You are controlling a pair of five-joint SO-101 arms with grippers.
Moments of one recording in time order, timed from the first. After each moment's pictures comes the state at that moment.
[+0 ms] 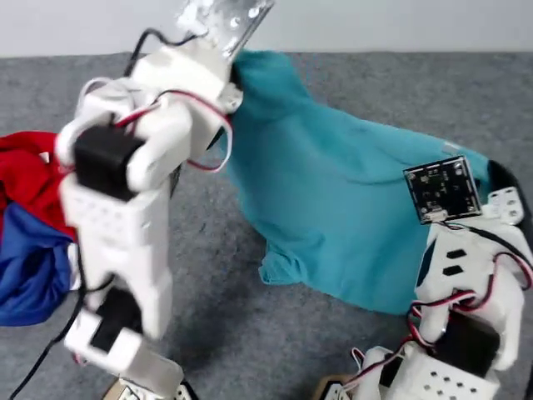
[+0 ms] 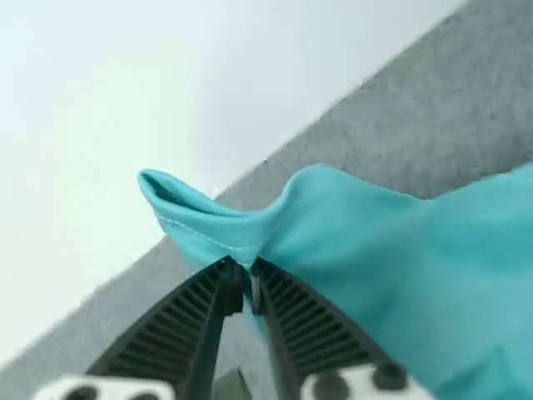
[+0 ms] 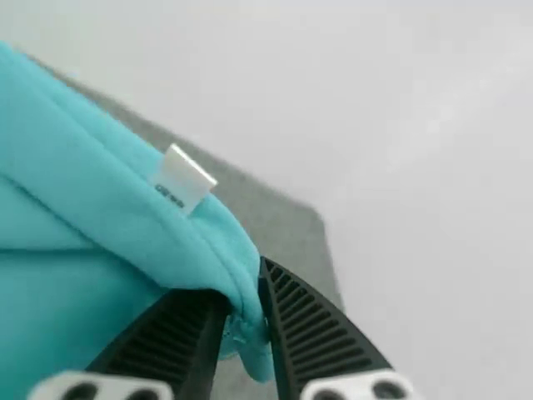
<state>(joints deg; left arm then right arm) 17.2 3.6 -60.7 99.4 -14.0 19.2 -69.6 40.0 47.1 42.3</state>
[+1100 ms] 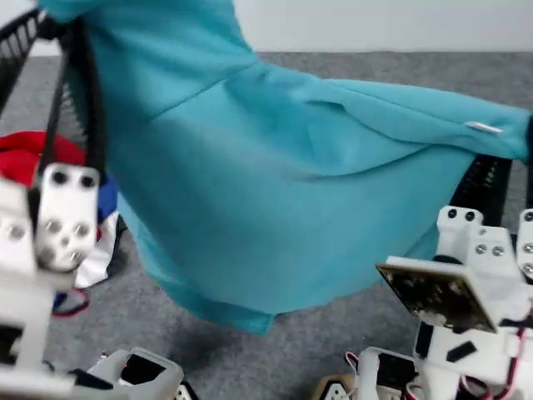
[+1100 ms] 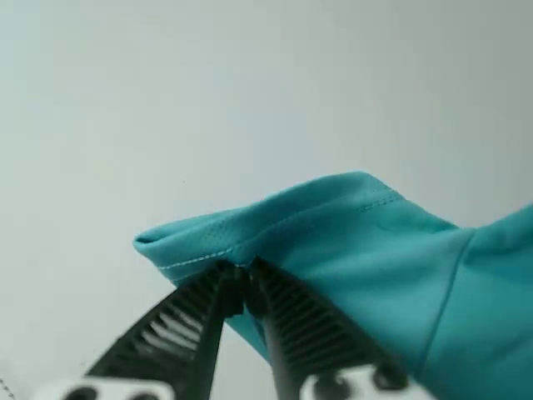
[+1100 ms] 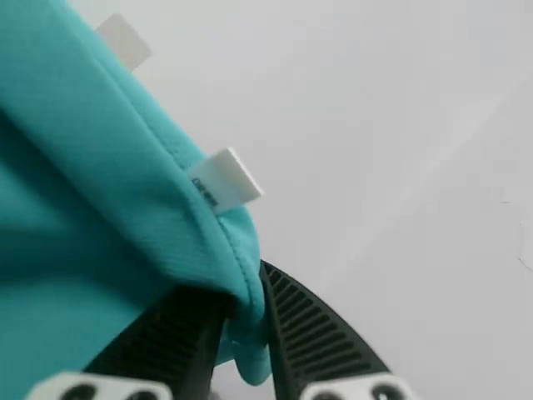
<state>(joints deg) 17.2 -25.0 -62.1 82.4 -35.1 12.1 -70.5 12.0 51.1 42.9</state>
